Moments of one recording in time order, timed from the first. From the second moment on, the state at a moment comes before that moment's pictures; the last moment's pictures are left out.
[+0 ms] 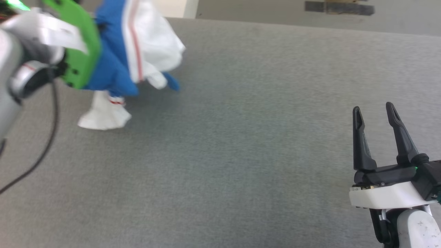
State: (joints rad) left arm -1.22 0.81 -0.97 0.19 -0.86 -0.13 0.65; right arm -0.08 -0.05 -0.04 -0.11 0.07 0.13 -0.26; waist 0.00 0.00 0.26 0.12
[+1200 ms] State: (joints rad) left arm -0.87 0.28 -1.27 0.33 -0.78 -0.13 0.39; right arm -0.10 -0.05 -0.07 -0.12 0.14 0.13 -0.26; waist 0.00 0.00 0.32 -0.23
